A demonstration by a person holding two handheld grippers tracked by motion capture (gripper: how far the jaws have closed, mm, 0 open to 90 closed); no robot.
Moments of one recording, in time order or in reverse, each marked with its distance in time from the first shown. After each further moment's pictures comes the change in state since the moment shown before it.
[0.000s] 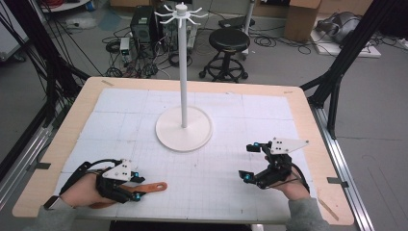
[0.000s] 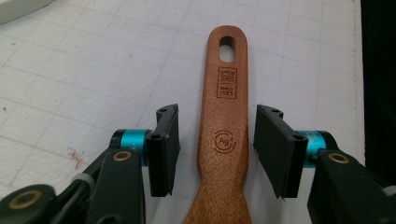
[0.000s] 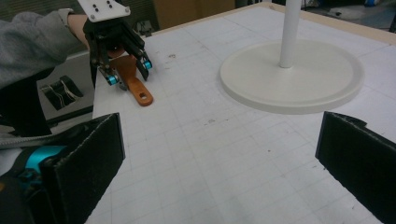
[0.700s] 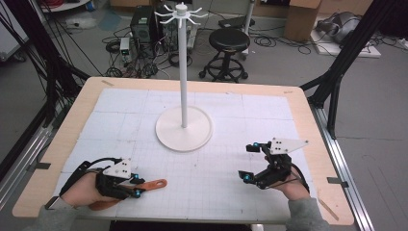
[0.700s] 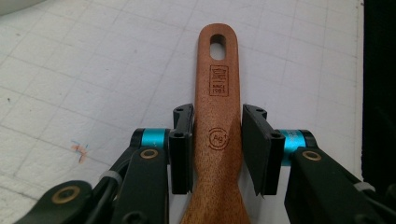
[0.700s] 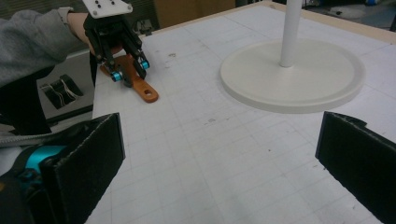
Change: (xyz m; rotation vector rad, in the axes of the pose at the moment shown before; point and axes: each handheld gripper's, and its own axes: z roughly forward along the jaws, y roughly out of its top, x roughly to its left) left arm 0.002 0.002 -0.002 0.011 0.001 -0.049; right arm 0.000 0.000 0.000 0.003 0.001 0.003
